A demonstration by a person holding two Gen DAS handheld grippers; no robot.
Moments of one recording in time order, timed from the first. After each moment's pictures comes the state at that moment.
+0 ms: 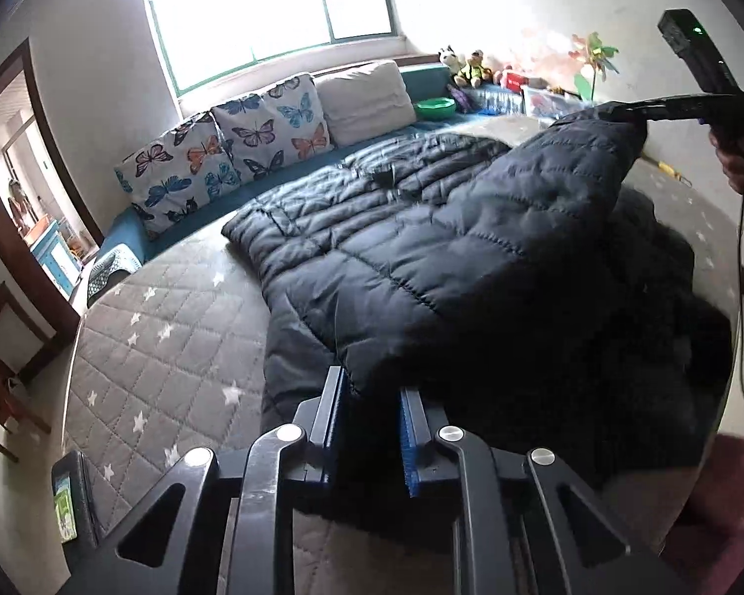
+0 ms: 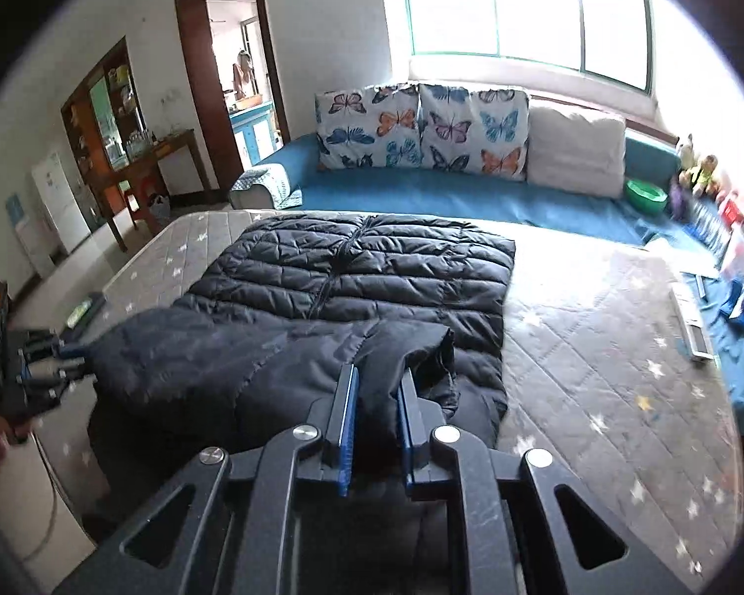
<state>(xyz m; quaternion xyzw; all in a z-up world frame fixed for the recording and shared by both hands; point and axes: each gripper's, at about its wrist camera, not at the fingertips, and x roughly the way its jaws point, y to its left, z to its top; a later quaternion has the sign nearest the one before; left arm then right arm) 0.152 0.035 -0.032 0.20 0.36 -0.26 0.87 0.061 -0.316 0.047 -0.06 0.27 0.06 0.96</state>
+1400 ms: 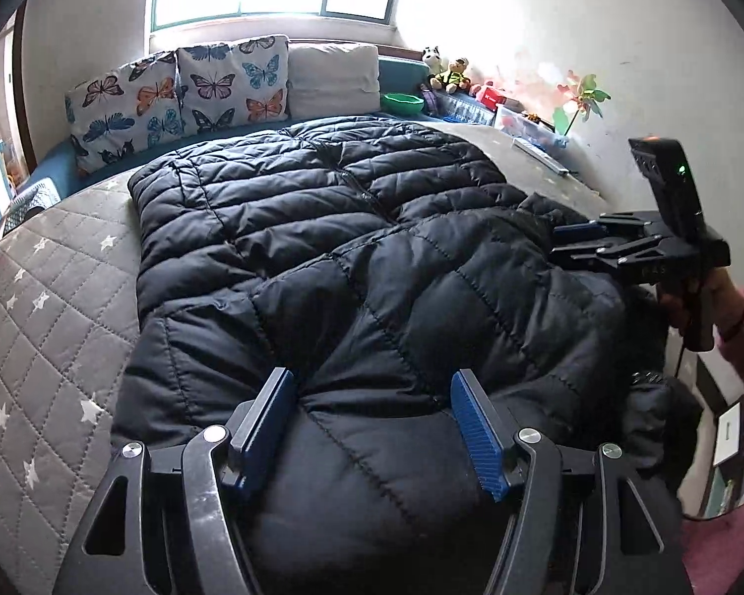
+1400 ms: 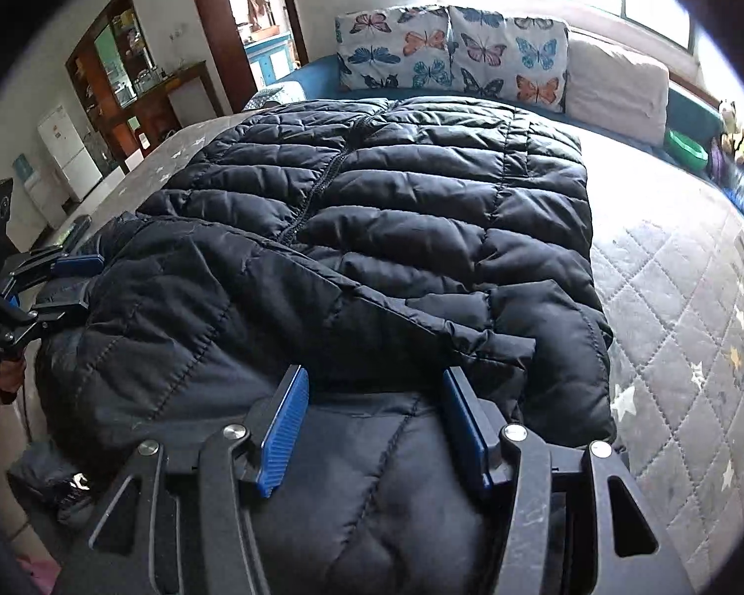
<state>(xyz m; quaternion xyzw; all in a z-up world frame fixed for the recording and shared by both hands) 0.209 -0.015 -0.069 0.07 0.42 -0.33 0.84 0.128 -0.313 -0.051 -0.08 0.36 0.09 0.92</state>
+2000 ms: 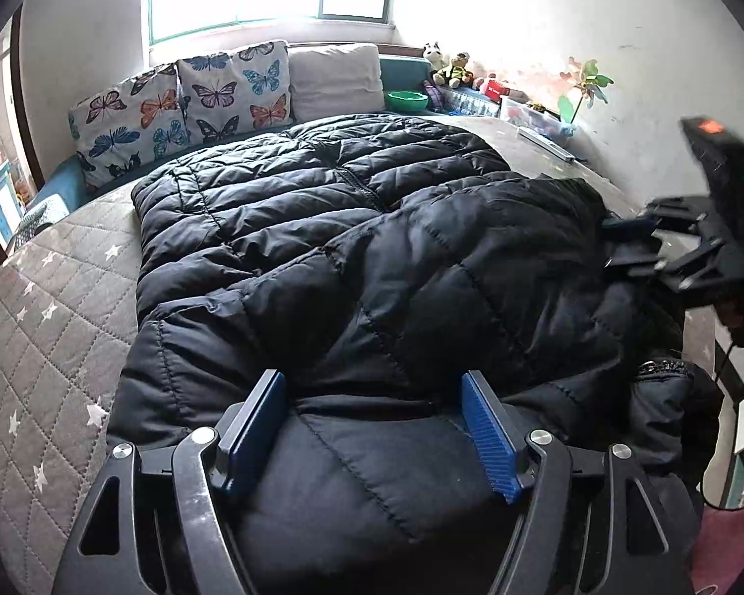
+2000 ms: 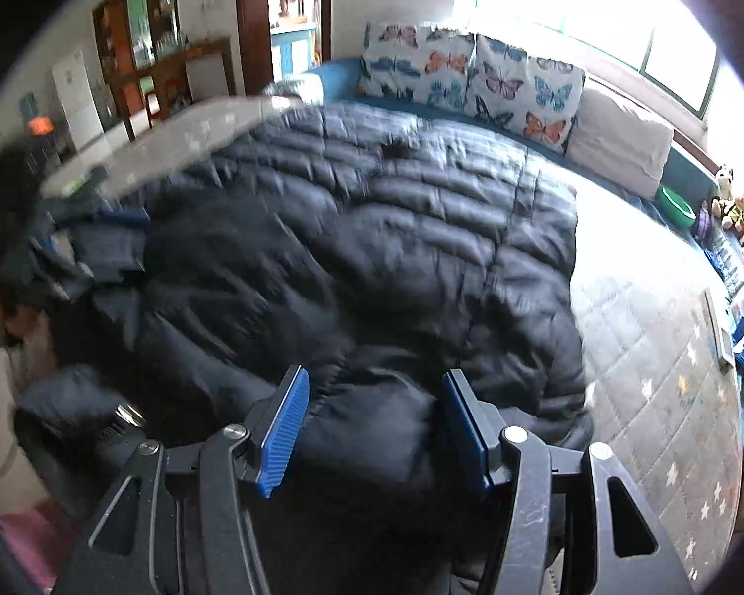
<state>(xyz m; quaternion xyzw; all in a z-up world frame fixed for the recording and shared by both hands) 0.206 -0.027 -0.076 0.10 0.41 -0.32 0.85 0.085 -0.282 -0.045 -0.16 0.36 0.07 0.92</state>
